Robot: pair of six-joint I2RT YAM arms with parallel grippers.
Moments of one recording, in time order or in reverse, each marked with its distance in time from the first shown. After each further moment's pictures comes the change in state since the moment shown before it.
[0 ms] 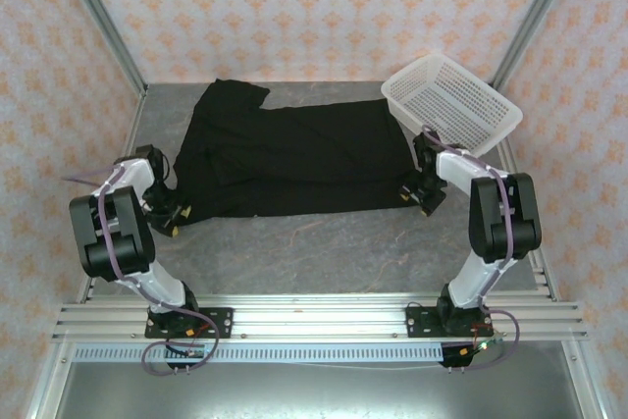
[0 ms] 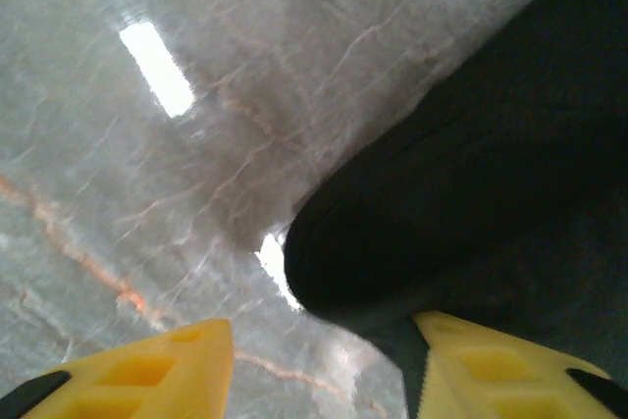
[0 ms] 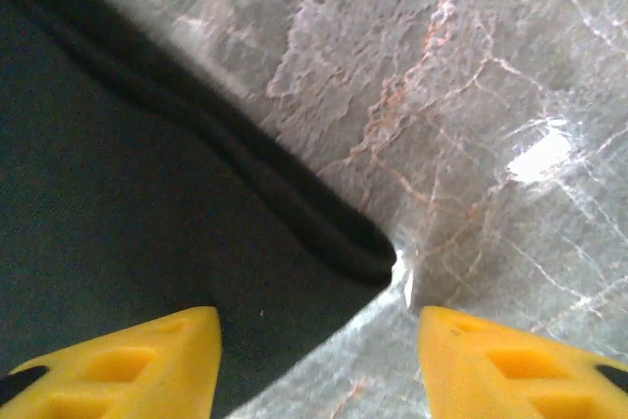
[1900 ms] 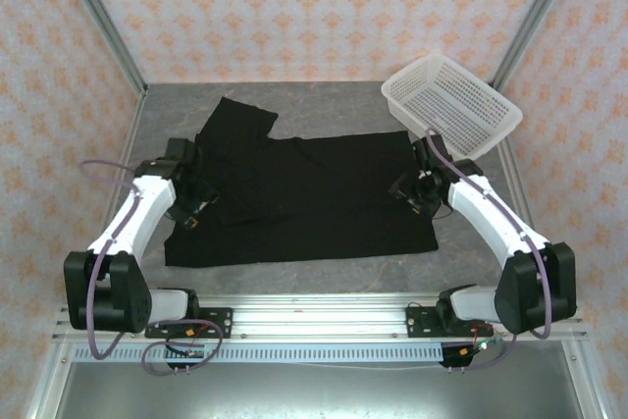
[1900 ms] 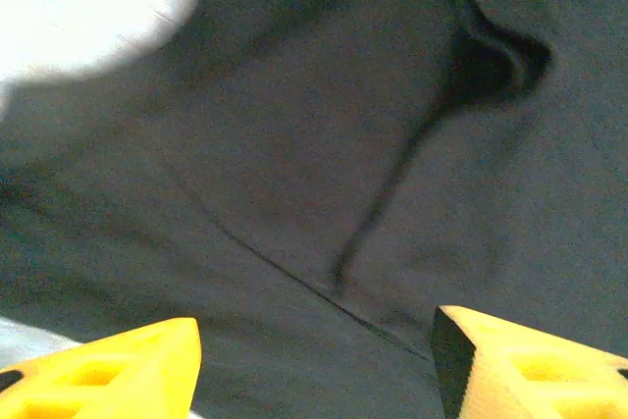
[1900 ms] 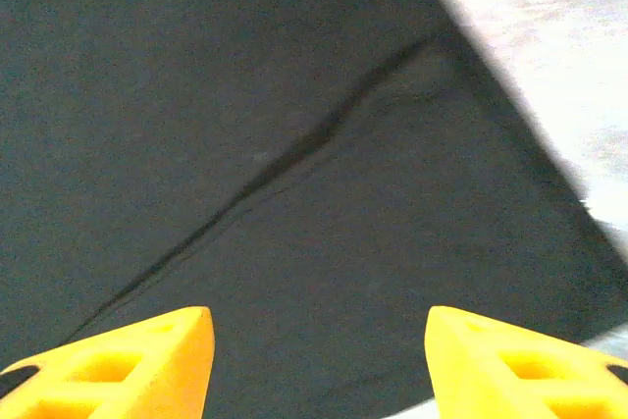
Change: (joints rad) left arm -0.354 -0.339 -0.057 -0.010 -0.003 -0.105; right arm 0.146 -0.434 -0.104 -0.040 -0.092 -0.021
